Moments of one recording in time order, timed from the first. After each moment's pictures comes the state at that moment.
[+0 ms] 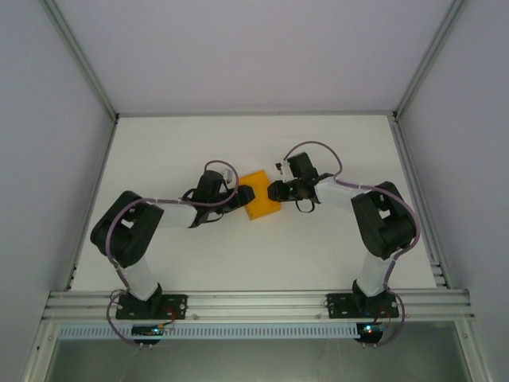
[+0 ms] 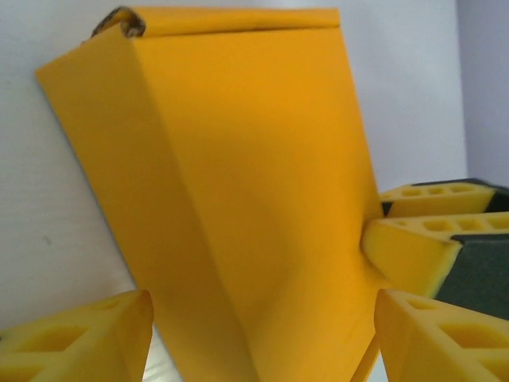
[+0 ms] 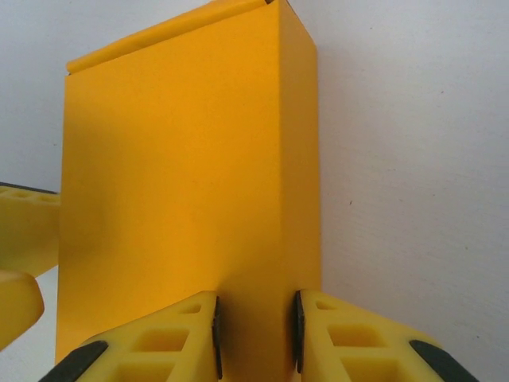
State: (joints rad) left arm -0.57 1.72 0.73 0.34 0.32 -0.89; right arm 0.48 1.79 1.01 -0.15 -0.33 0.34
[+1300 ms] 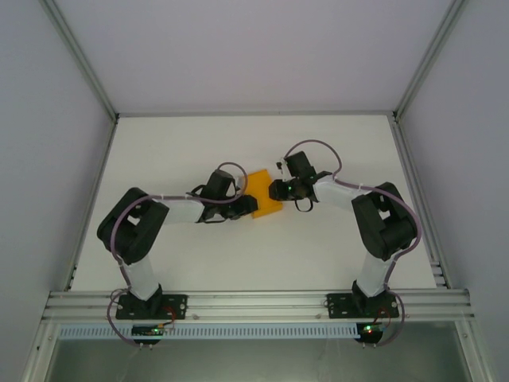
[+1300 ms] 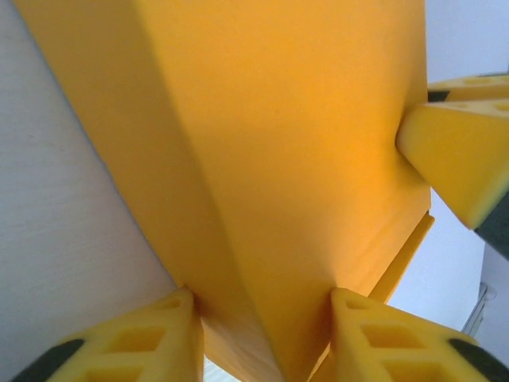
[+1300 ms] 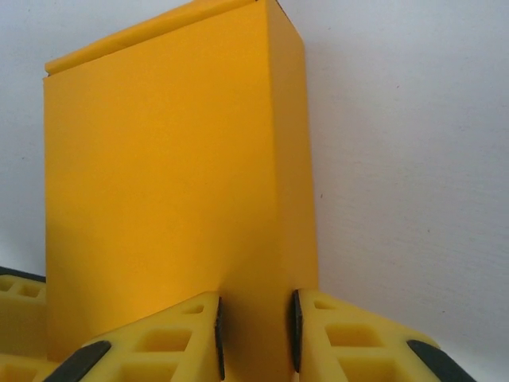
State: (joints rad) left arm -0.62 1.78 0.83 0.14 0.45 -0.87; right arm 0.50 1.78 1.04 -0.21 -0.25 0.38
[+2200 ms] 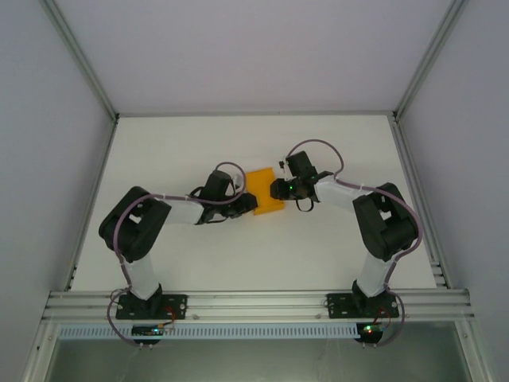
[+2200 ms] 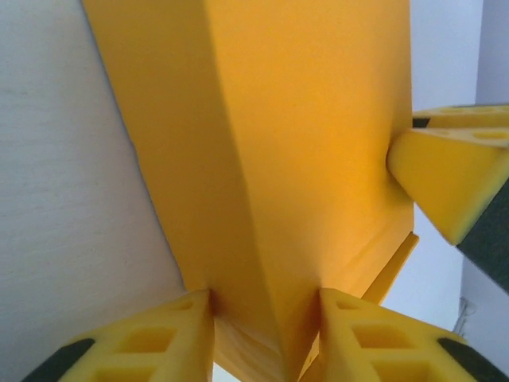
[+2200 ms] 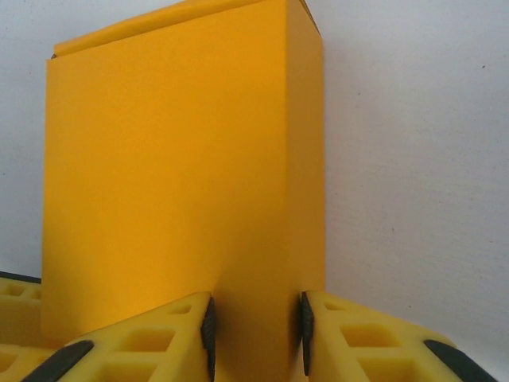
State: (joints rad) left arm -0.61 1.79 0.80 0.26 0.45 -0.90; right arm 0.50 1.77 1.04 -0.22 -0.22 0.40
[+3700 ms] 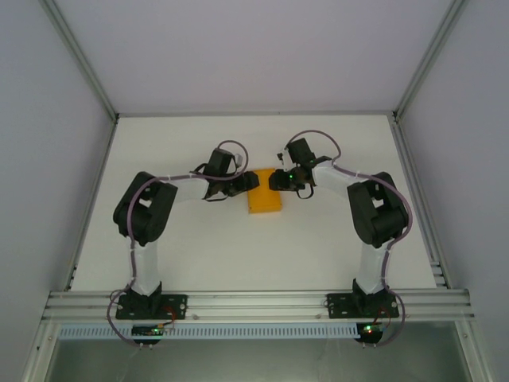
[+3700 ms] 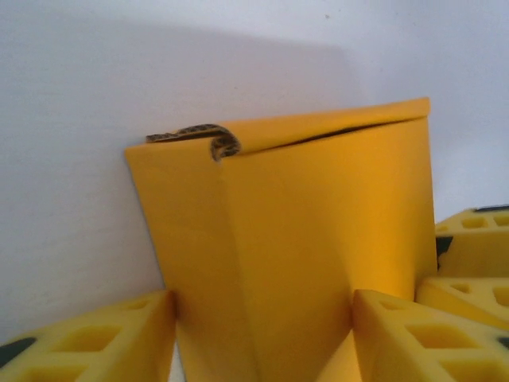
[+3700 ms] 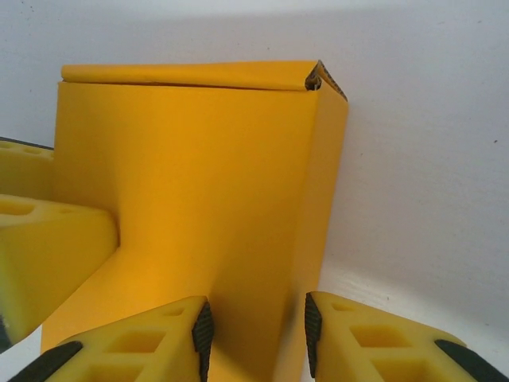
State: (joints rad) left arm -0.52 1.98 1.13 0.06 0.42 -0.74; right arm 0.43 1.91 1.24 -0.37 -0.32 0.32
